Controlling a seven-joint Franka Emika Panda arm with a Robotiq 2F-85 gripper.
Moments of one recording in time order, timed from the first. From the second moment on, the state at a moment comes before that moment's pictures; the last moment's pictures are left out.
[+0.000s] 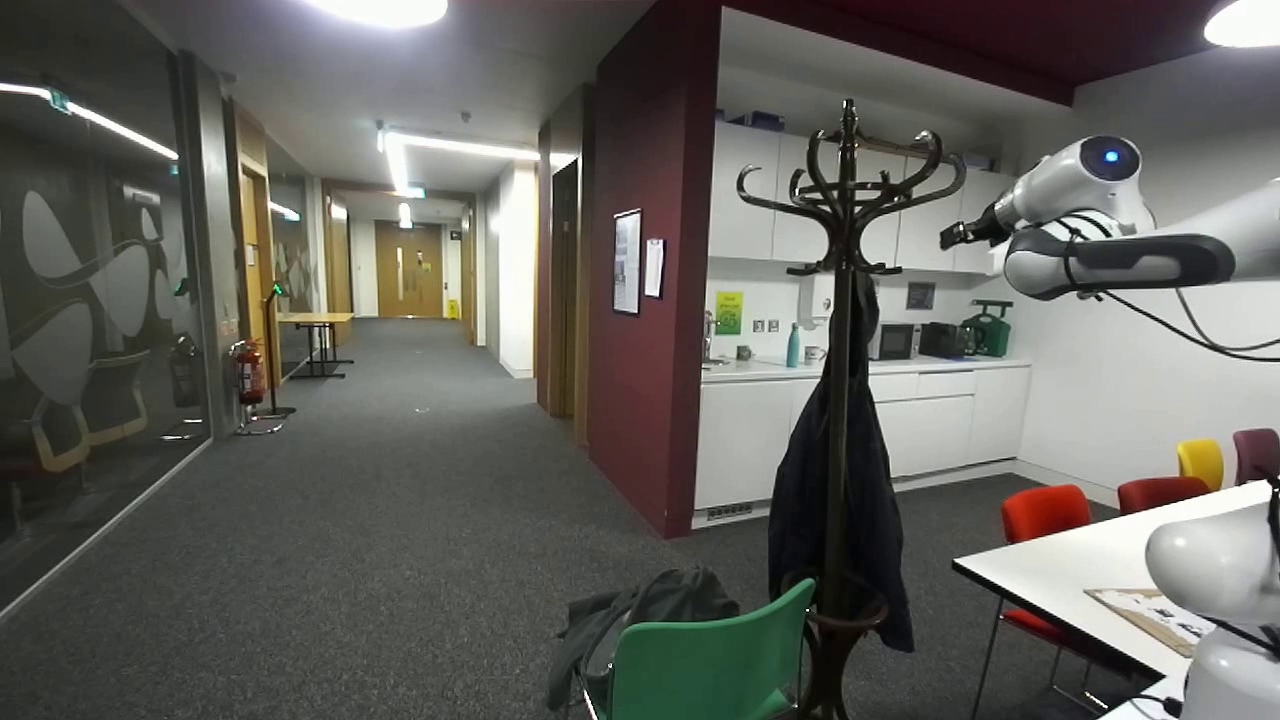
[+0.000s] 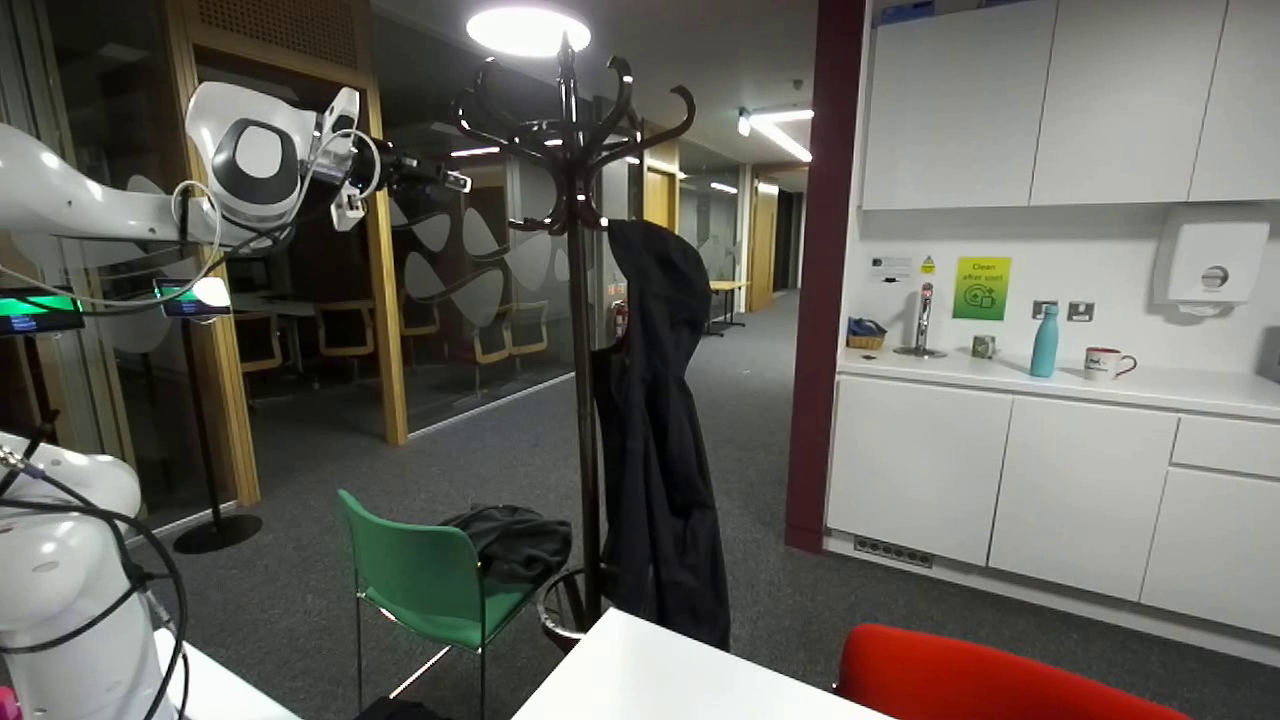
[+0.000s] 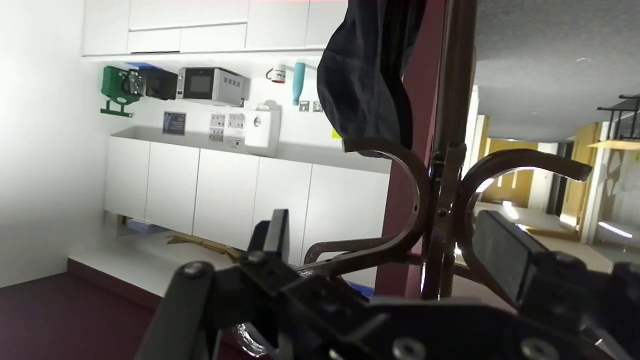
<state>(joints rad) -0.53 -0.76 0.22 -2.29 -0.34 2.83 0.38</state>
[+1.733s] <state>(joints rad) -1.06 -0.55 0.60 -2.11 -0.24 3.34 0.41</state>
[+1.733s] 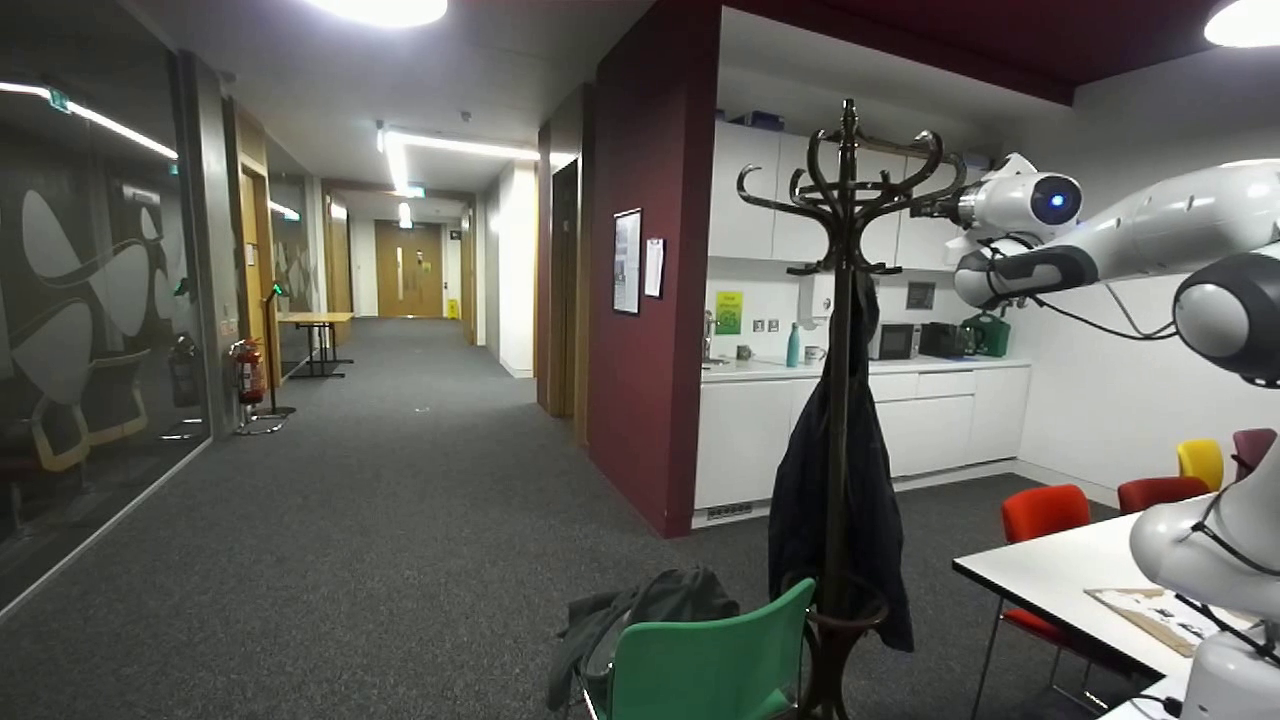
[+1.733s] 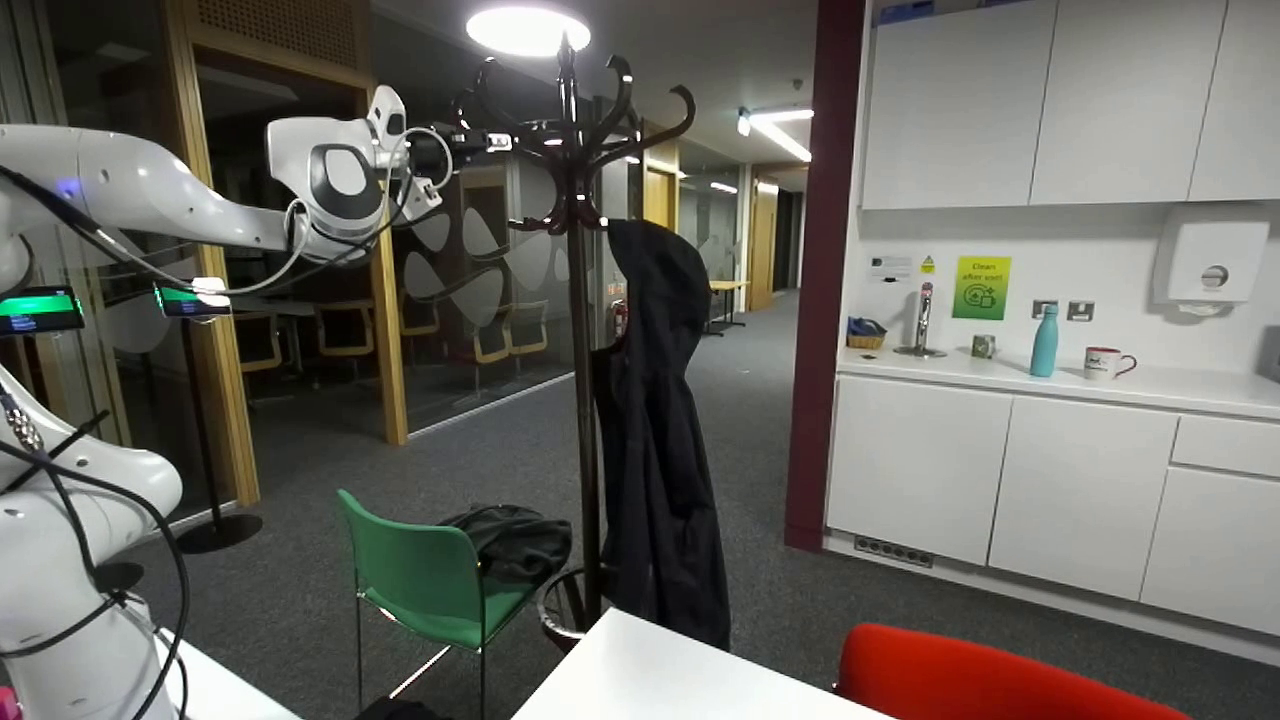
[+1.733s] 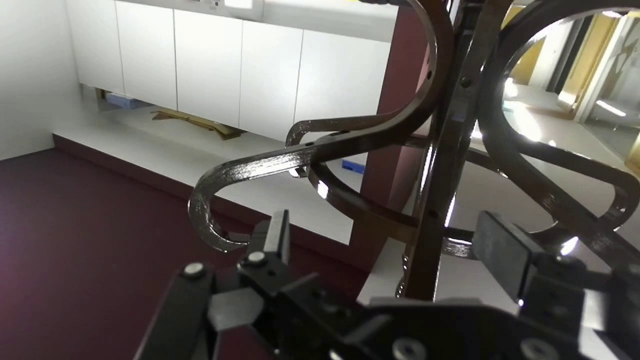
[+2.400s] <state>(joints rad) -1.22 -0.50 0.75 -1.95 -0.24 3.34 0.42</state>
